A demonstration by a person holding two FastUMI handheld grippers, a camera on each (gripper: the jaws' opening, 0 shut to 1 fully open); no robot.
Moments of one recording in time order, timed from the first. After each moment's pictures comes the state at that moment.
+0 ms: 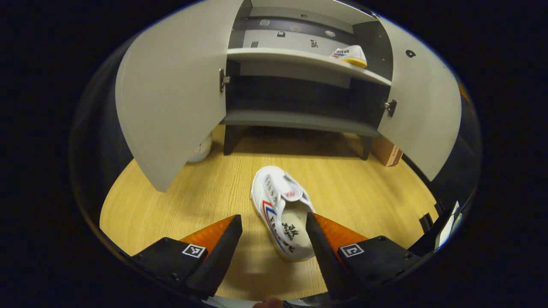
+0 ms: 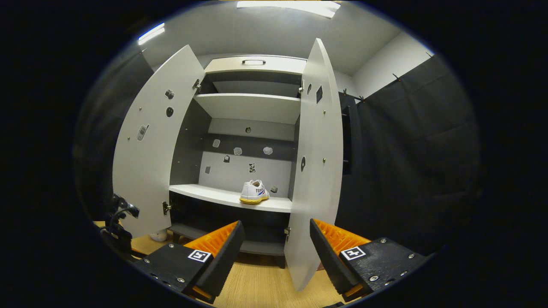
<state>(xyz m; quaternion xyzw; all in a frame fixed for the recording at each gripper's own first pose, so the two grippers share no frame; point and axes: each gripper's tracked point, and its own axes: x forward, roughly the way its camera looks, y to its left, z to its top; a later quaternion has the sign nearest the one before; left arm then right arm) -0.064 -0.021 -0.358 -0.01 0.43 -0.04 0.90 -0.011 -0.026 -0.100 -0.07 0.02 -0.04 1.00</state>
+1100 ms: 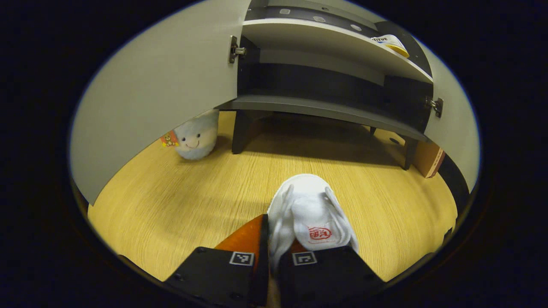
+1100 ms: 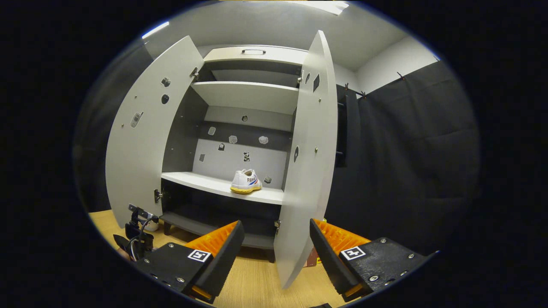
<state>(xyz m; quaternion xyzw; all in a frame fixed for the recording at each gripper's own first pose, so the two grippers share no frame) 0.022 0.004 -0.407 -0.02 0.39 0.02 0.92 -0.002 -0.037 -0.113 -0.09 0.05 -0.03 0.99</state>
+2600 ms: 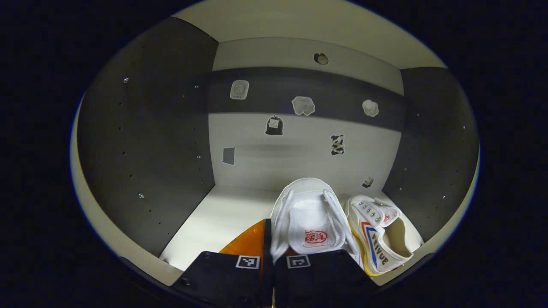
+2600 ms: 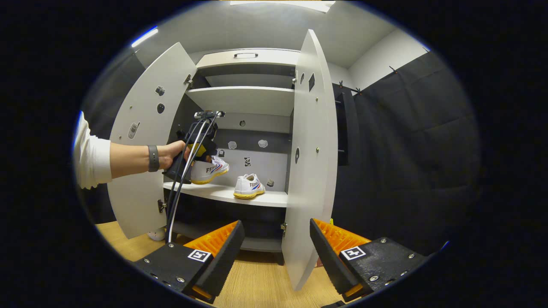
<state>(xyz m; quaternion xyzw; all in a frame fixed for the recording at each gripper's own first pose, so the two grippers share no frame) 0.415 -0.055 -0.112 0.01 0.28 0.01 0.96 0.000 -0.039 -0.109 -0.05 0.04 -0.05 1.00</state>
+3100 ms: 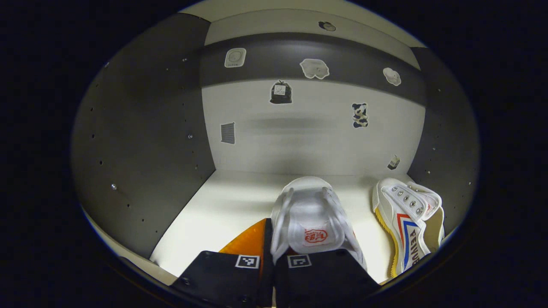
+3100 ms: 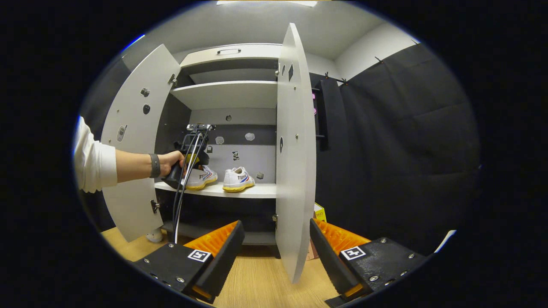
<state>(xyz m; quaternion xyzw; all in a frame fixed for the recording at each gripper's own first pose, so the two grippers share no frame) 0.430 -0.046 -0.151 0.03 0.32 0.03 0.95 -0.009 -0.053 -0.125 -0.02 0.06 -0.08 0.99</state>
